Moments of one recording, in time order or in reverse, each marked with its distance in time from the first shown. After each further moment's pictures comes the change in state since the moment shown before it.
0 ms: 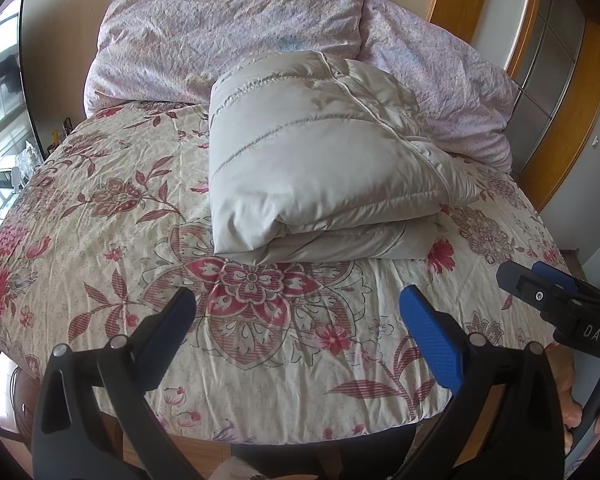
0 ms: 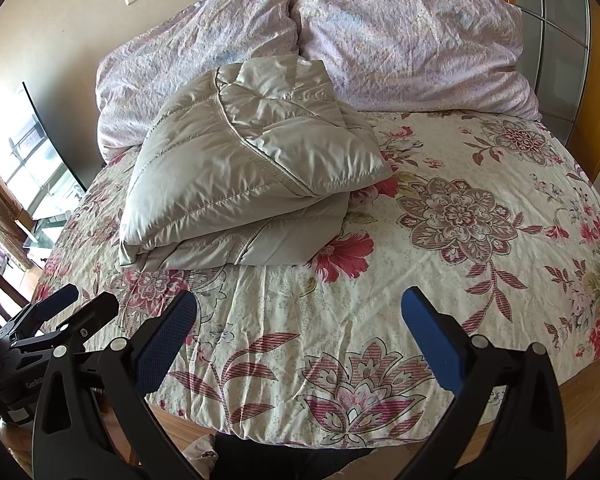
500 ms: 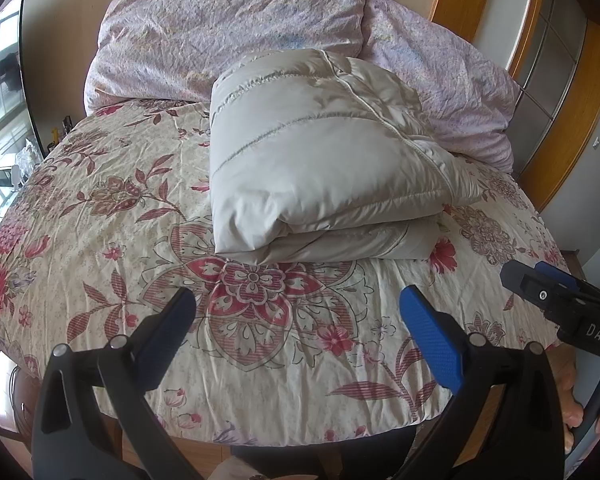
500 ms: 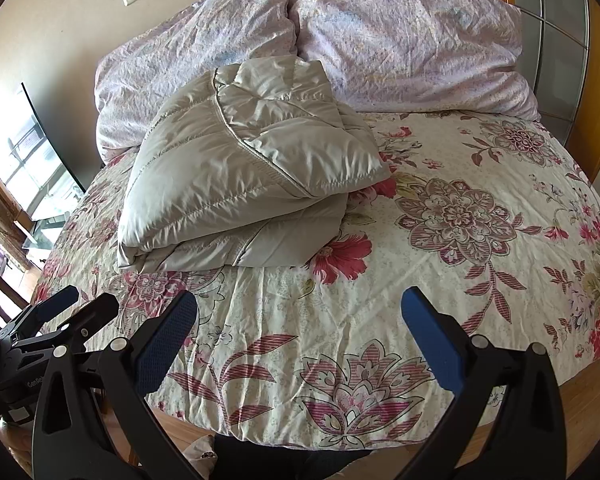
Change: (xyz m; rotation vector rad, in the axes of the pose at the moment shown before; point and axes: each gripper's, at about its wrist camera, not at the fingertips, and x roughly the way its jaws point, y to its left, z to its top) left arm 0.003 0.002 0.000 -0.004 0.003 0.002; right arm 0.001 -0.002 0.001 0.004 -0.001 -0.001
